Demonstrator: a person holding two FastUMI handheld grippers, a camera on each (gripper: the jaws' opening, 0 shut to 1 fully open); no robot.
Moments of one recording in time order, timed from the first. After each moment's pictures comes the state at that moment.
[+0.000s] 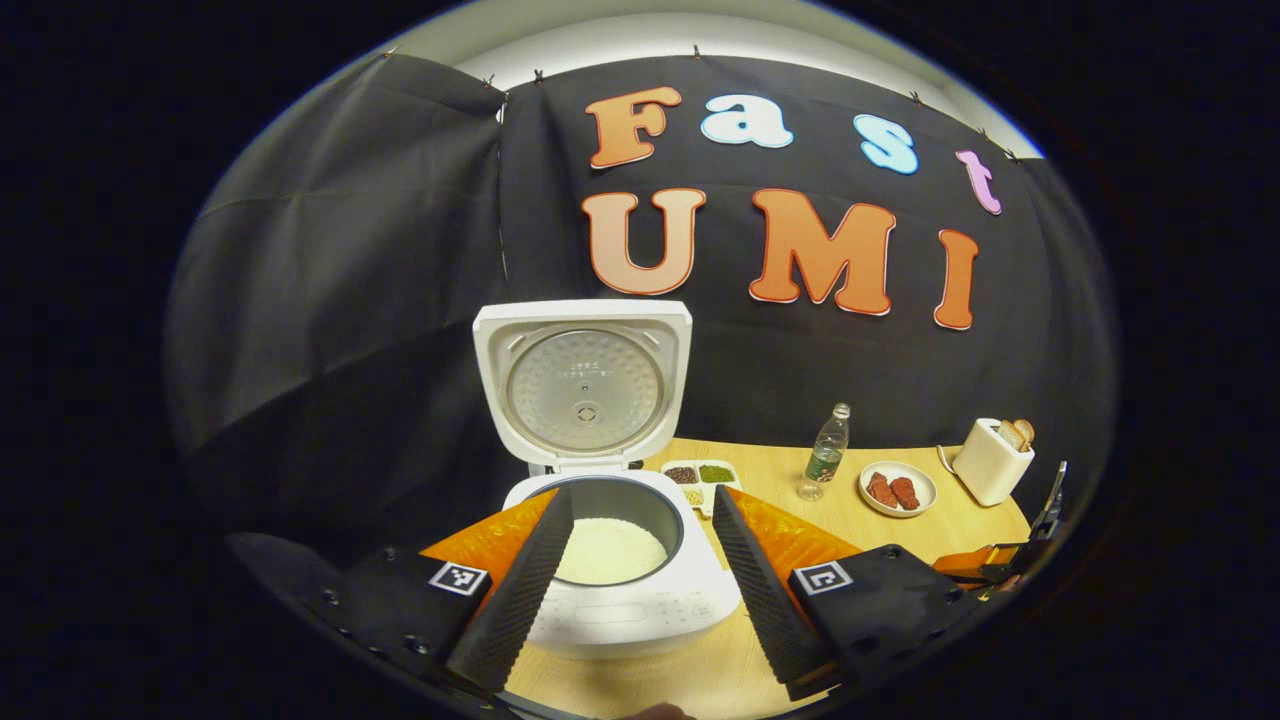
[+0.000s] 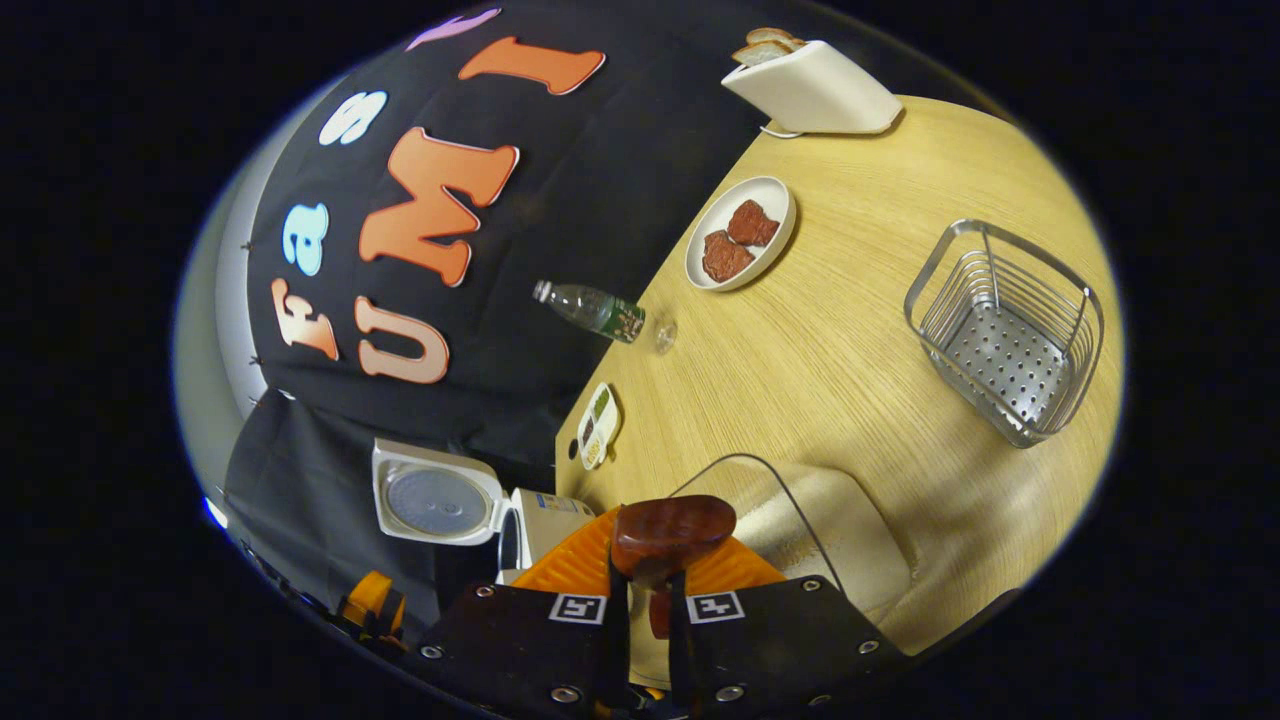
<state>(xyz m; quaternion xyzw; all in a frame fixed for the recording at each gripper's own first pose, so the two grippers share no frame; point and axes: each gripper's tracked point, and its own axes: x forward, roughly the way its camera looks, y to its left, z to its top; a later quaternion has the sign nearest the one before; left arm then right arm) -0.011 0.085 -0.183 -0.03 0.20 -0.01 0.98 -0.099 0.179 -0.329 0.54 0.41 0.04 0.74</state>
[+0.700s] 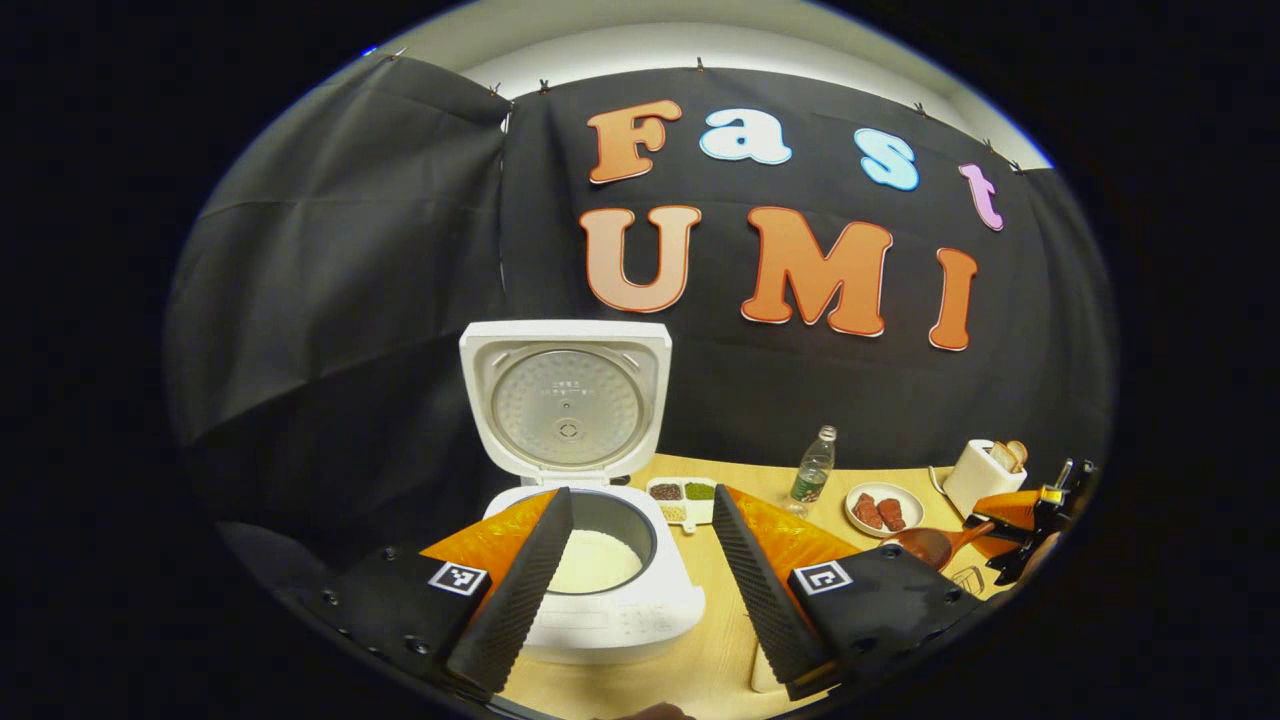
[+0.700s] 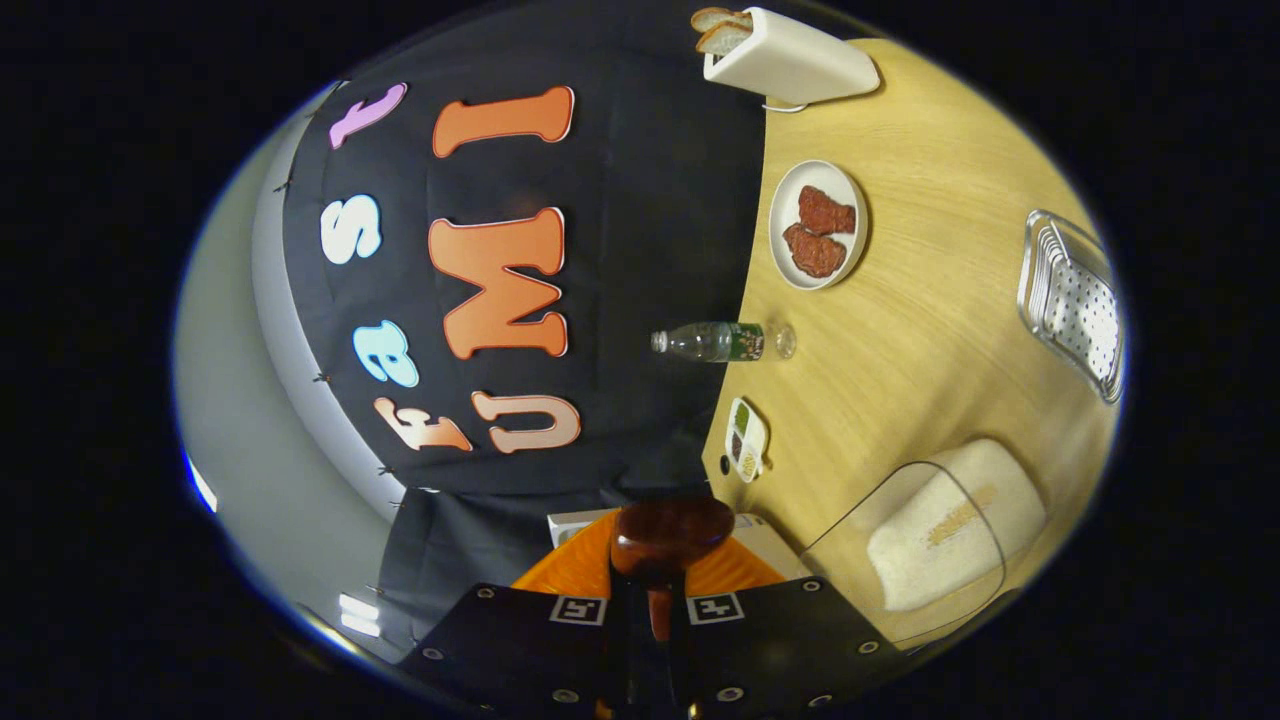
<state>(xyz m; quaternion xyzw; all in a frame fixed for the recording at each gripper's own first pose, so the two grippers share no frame) -0.014 0.083 -0.168 -0.04 0.18 0.01 0.98 -0.041 0.186 -0.225 0.70 0.34 0.11 0.61</state>
